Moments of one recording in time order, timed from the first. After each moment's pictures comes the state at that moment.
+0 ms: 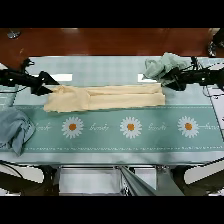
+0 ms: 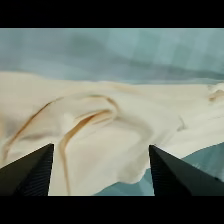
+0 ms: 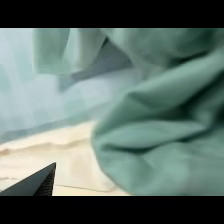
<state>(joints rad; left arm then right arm) 0.36 -1.72 1.43 0.88 -1.35 -1.36 -0.32 -1.78 1.42 -0.72 1.15 1.36</state>
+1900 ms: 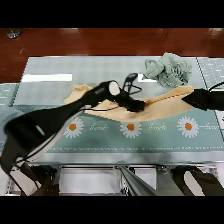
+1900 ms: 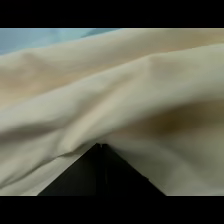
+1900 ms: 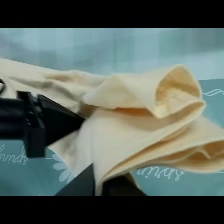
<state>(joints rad) -0.80 -1.89 1.57 0.81 -0.86 -1.49 -0.21 -0.75 0.96 -1.06 1.32 1.51</state>
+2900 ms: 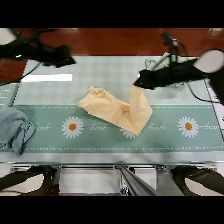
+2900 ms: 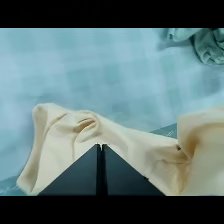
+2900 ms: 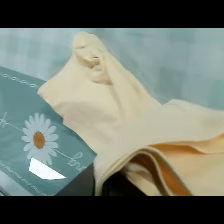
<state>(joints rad) -0.05 -1.28 1.42 0.96 -1.17 -1.43 0.32 -1.29 1.32 -0.94 1.09 1.57</state>
